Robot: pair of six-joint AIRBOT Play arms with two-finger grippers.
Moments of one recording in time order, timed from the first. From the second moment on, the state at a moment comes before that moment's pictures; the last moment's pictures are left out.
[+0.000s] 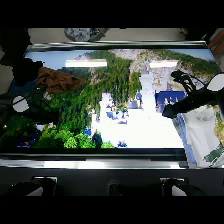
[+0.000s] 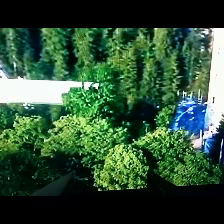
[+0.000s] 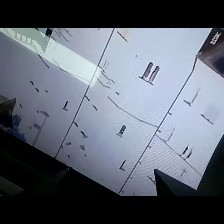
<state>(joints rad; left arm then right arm) -0.15 -1.11 1.07 1.52 -1.33 -1.70 -0.11 -1.23 1.31 -1.27 1.49 1.01</state>
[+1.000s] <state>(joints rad) -0.15 -1.11 1.07 1.52 -1.30 -1.71 -0.11 -1.23 1.31 -1.28 1.35 0.99</state>
